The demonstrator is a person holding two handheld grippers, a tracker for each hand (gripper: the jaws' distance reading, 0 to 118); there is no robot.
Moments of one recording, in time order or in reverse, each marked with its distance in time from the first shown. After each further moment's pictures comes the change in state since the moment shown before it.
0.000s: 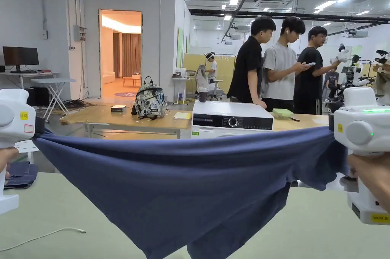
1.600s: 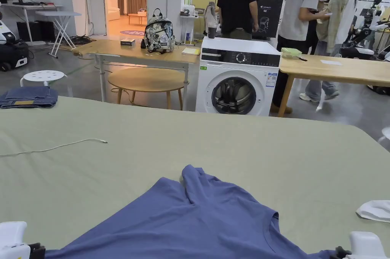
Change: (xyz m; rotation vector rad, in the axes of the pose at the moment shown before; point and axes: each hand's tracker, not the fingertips) left arm -0.067 -0.431 0.092 -0.429 -0.010 -0.047; right arm 0.015 -0.358 0.223 -0.504 0.054 0.122
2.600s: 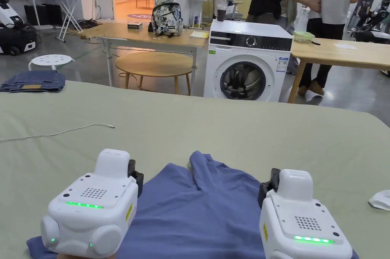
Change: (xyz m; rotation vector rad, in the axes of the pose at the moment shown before) left arm 0.182 0.068 0.103 0.500 -0.141 -0.113; right arm -0.128 0.071 0.052 0.452 0.227 -0.154
